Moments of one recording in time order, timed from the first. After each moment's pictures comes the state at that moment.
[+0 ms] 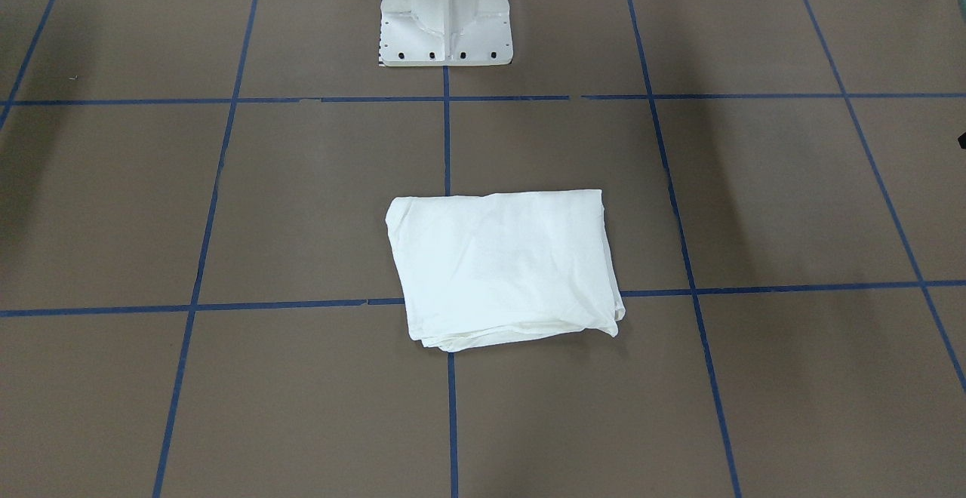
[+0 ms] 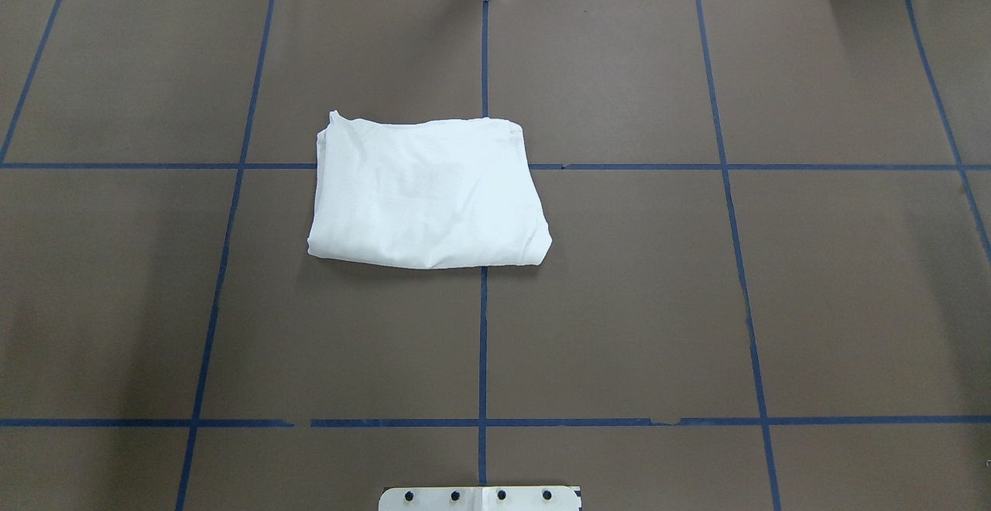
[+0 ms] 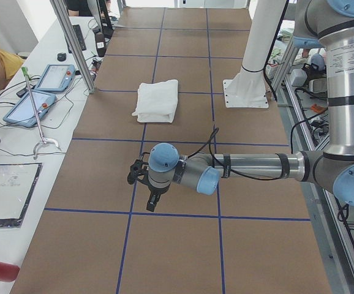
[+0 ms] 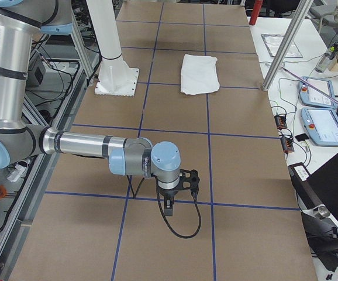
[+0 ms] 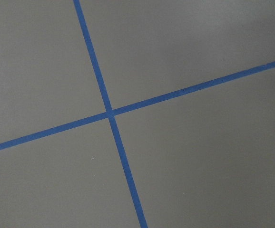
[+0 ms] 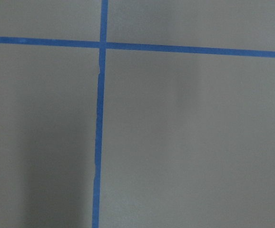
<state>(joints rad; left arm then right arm) -1.52 -1.41 -1.68 -1.92 -2.39 0.00 1.61 -1.80 1.78 -1.51 2.27 -0.02</state>
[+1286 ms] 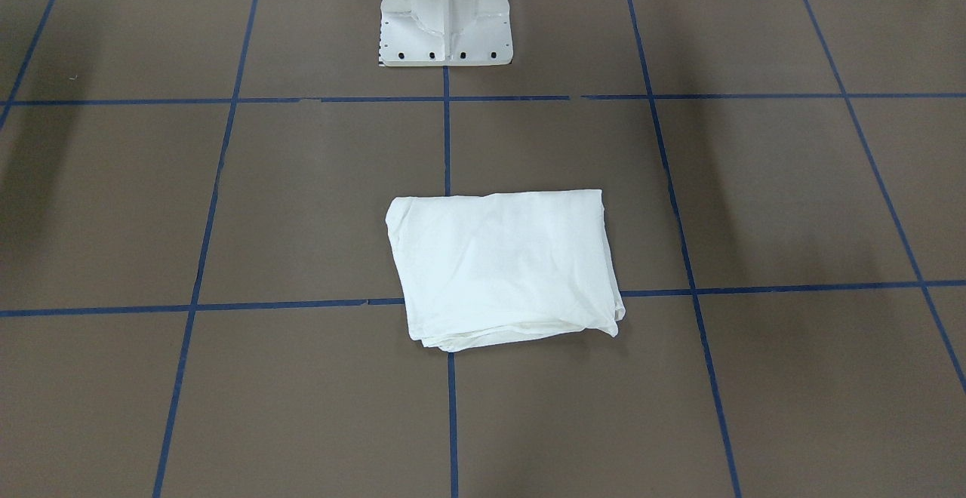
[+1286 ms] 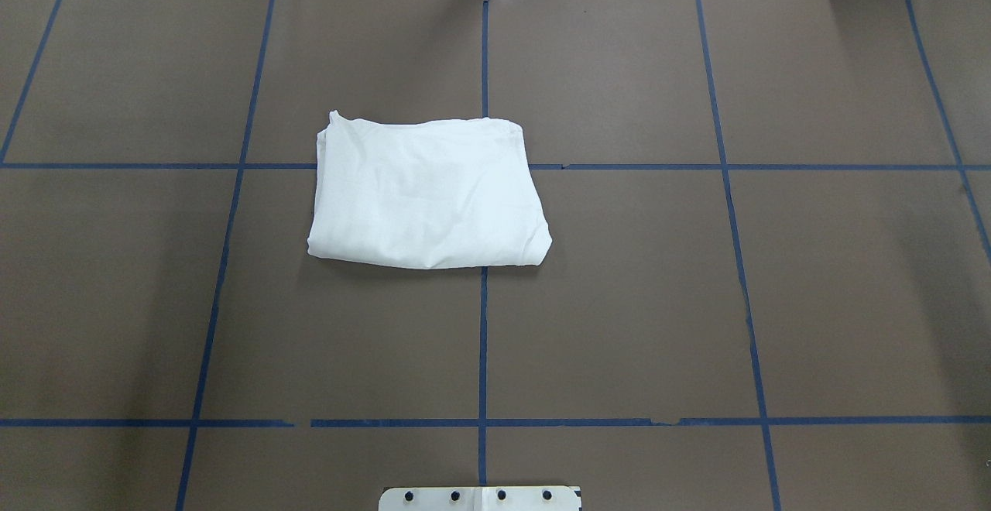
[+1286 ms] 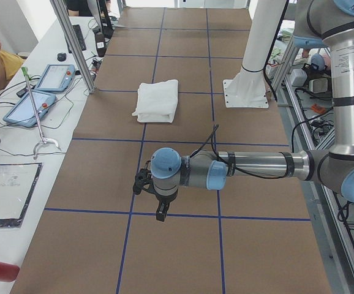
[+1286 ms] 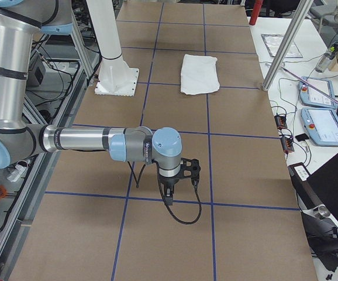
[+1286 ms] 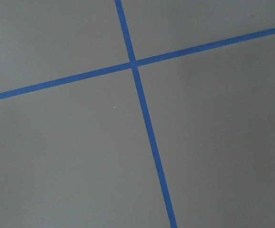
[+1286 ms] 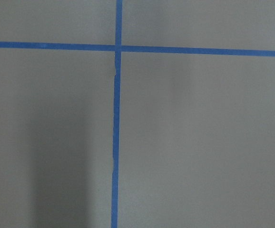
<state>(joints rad) -1.57 -1.40 -1.73 -1.67 -2.37 0.16 1.61 -1.80 1.85 -1.59 2.27 -0.02</state>
